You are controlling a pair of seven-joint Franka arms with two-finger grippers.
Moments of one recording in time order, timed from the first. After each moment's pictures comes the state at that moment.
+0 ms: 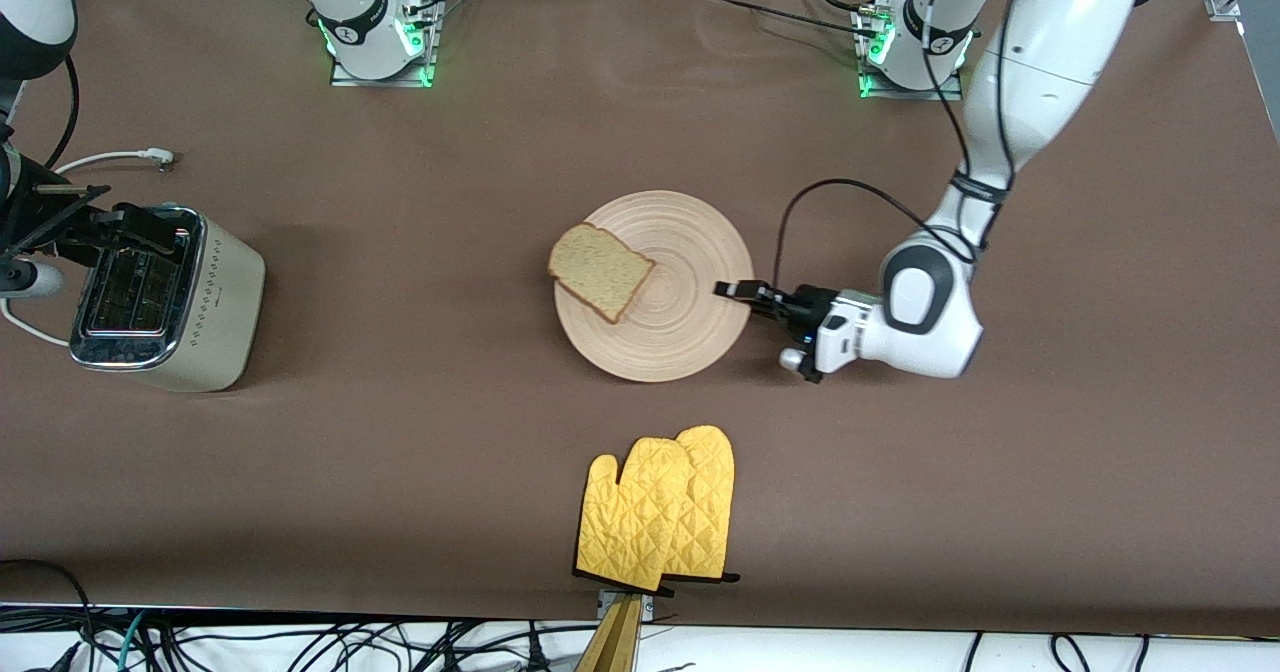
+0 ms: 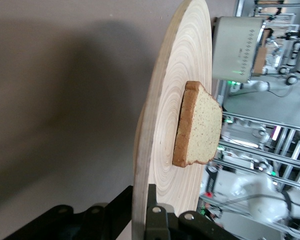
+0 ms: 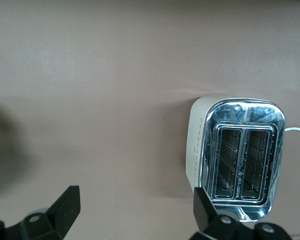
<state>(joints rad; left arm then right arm) -0.20 0.74 -0.14 -1.68 -1.15 1.90 0.60 -0.07 0.17 0.06 -1.50 -0.01 1.65 -0.05</state>
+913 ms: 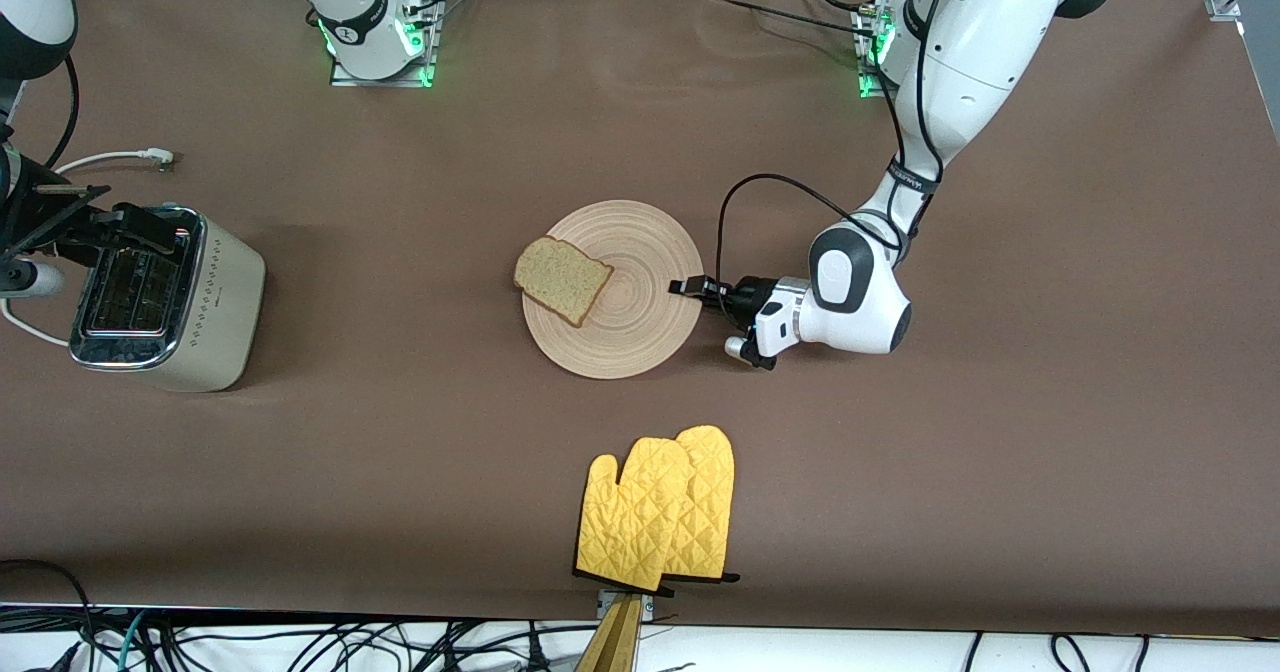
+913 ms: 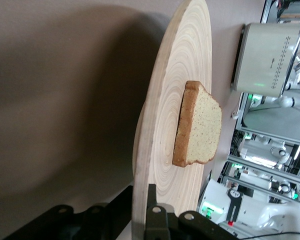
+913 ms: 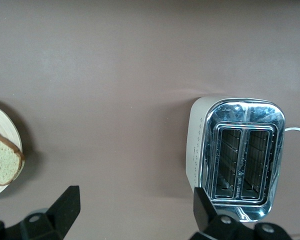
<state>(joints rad) -0.32 0.79 -0.12 -1.70 -1.24 2.05 0.60 -0.07 0.17 0.06 -1.50 -0.01 1.65 -0.05</state>
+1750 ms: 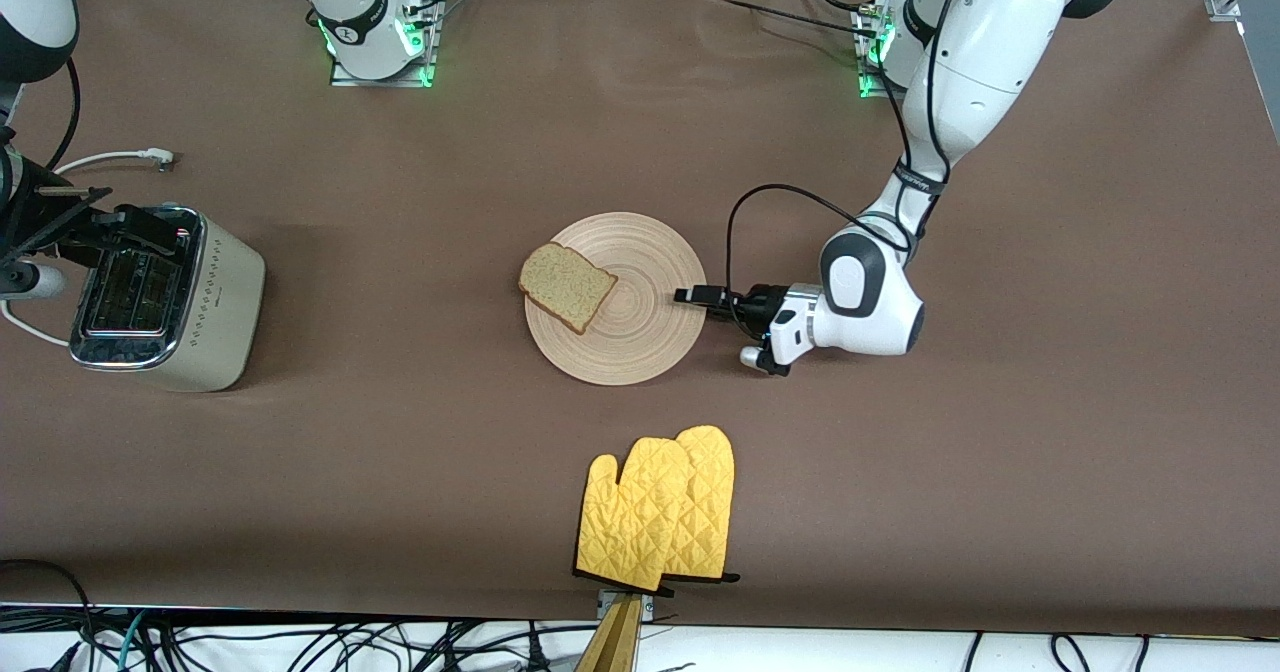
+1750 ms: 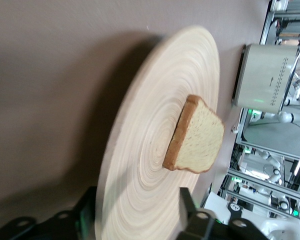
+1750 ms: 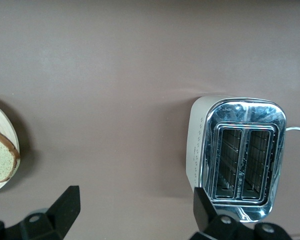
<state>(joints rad) -0.30 0.76 -0.08 -1.73 -1.26 2.06 0.60 -0.07 0.17 0.06 -1.50 -0.01 1.65 -0.05</state>
